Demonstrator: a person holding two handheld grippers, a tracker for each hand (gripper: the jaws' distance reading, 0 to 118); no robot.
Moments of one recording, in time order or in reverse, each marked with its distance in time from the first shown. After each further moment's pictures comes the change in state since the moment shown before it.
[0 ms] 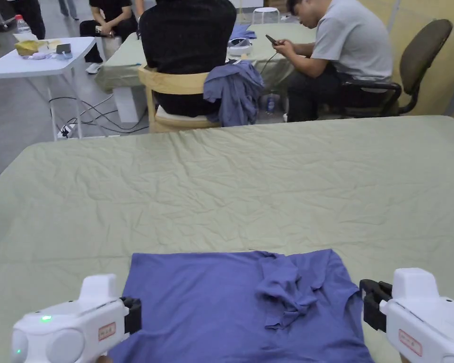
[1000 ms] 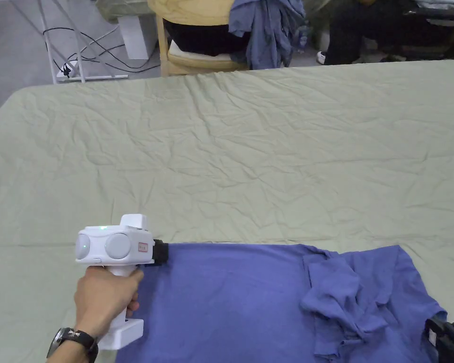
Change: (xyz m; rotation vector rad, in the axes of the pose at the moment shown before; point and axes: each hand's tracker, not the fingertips) left arm -0.095 0.099 -0.282 -0.218 0.107 0.027; right arm 0.022 -0.019 -0.125 -0.261 -0.017 -0.065
